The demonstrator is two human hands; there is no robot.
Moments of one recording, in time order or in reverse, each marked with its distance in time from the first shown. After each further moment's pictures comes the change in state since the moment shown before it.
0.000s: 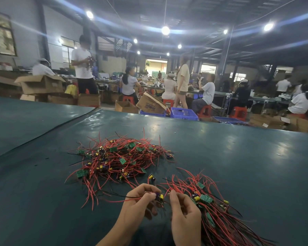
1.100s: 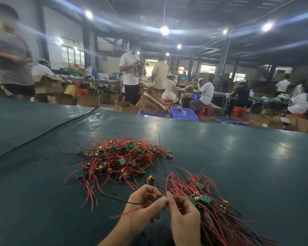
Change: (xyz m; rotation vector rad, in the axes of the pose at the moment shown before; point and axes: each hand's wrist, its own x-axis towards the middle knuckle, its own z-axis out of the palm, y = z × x) left_hand -0.001 -0.004 0.001 0.088 -0.089 0.092; right_hand -0.001 0.002 0.006 0.088 0.065 0.079
